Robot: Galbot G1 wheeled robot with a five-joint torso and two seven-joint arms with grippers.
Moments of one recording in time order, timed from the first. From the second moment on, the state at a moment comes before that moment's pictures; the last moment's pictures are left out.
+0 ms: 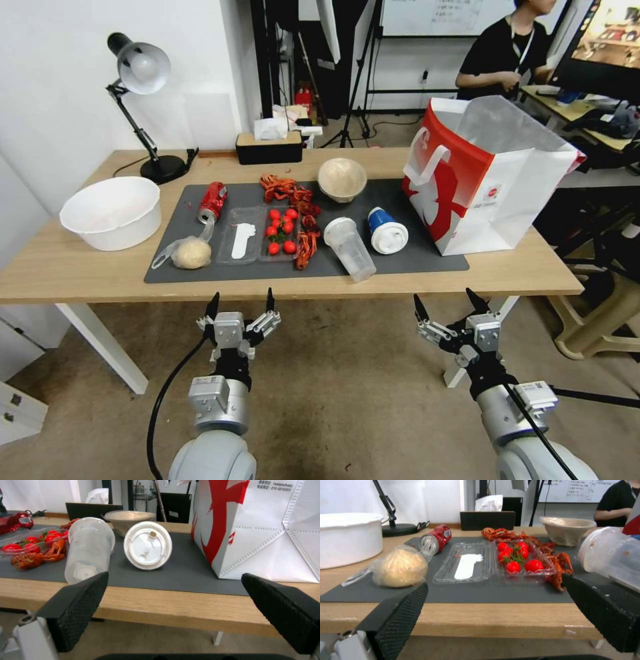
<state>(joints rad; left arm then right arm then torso) 1.68 -1.51 -0.31 -2.22 -0.01 0.06 -0.26 -1.73 1.45 0.63 2.24 0.11 -0.05 -0.14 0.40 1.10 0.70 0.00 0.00</state>
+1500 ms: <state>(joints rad) 1.65 -1.42 -0.34 -2.24 -0.05 0.08 -0.23 -1.44 1.22 0.50 2.12 0.45 -0.11 -0.09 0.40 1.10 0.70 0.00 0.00</state>
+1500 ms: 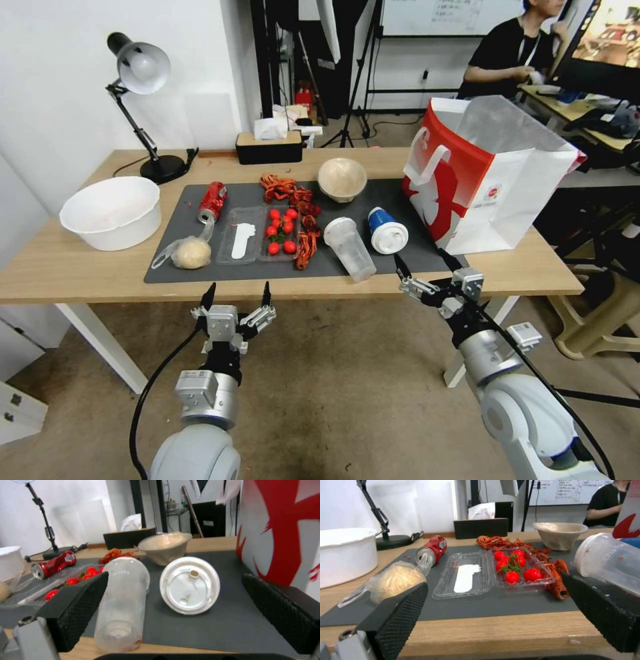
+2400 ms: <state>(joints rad) 1.67 -1.44 -0.36 -2.24 -0.03 0.08 -0.24 -1.09 1.17 0.20 1.93 0.42 -0.33 0.01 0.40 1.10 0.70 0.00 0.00</state>
